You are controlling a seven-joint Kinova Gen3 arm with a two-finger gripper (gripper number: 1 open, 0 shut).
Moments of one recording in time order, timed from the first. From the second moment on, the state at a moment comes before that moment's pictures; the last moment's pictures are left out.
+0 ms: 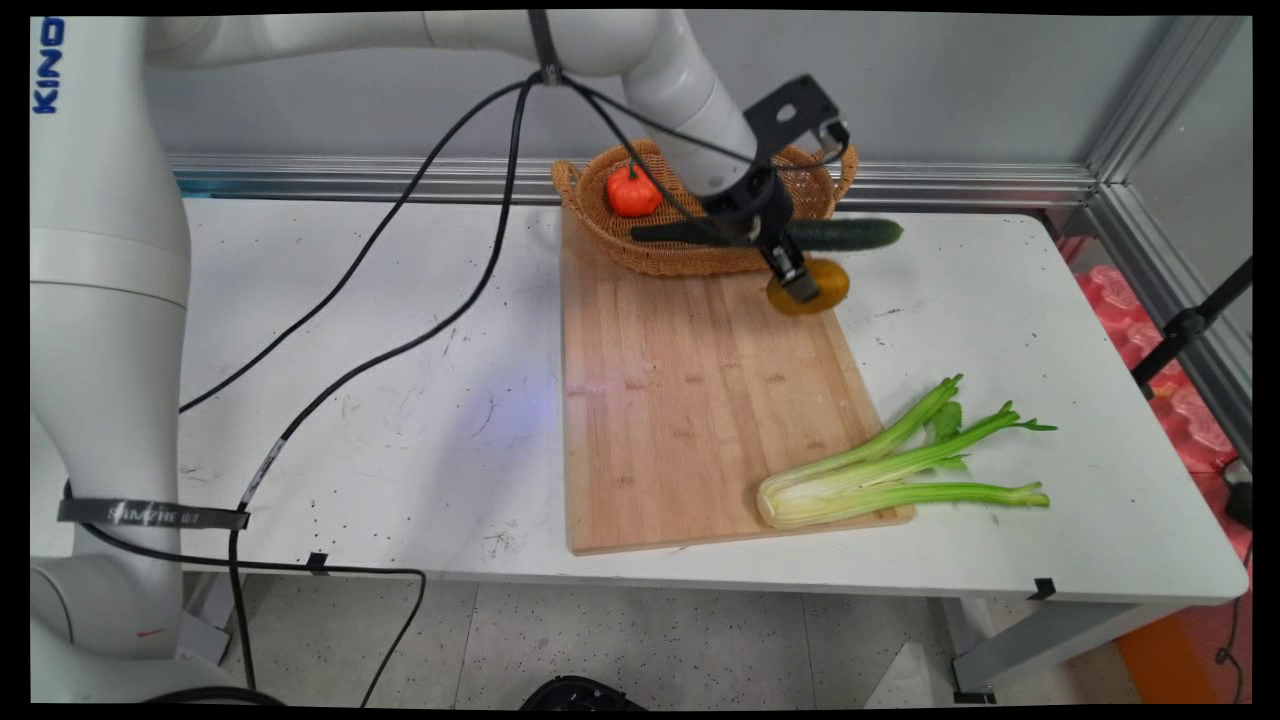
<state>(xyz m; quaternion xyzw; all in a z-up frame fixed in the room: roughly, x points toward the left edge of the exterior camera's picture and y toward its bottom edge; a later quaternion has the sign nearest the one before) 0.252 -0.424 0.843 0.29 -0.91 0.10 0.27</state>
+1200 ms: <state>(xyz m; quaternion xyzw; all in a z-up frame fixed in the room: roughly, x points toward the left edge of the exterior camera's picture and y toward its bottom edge) 0.229 -0.369 0.796 0.27 -0.92 0.07 0.28</state>
